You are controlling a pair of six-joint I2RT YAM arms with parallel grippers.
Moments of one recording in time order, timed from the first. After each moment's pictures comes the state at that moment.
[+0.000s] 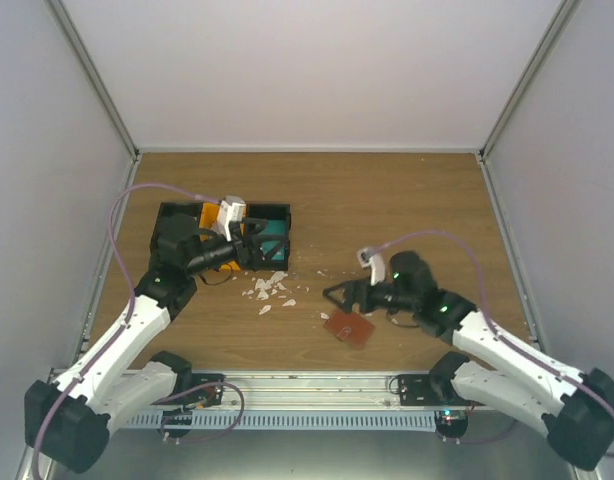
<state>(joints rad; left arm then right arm) -0.34 0.92 0.69 0.09 0.67 -0.43 0.64 0.85 0.55 -0.20 -0.47 0.63</state>
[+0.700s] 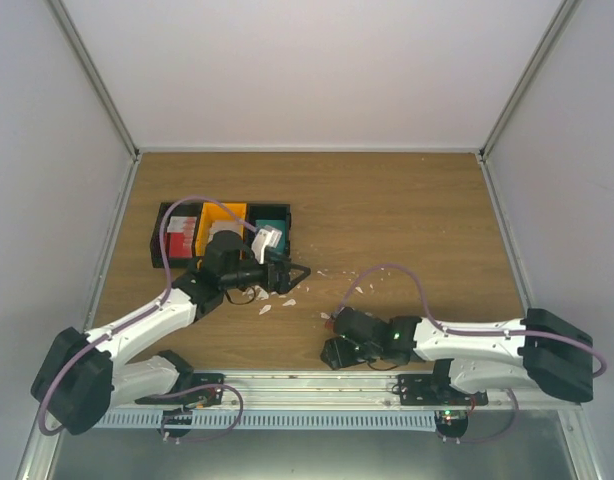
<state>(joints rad) -0.56 1.10 0.57 0.12 0.55 -0.46 1.22 1.18 0.46 -0.30 -0.10 0.90</state>
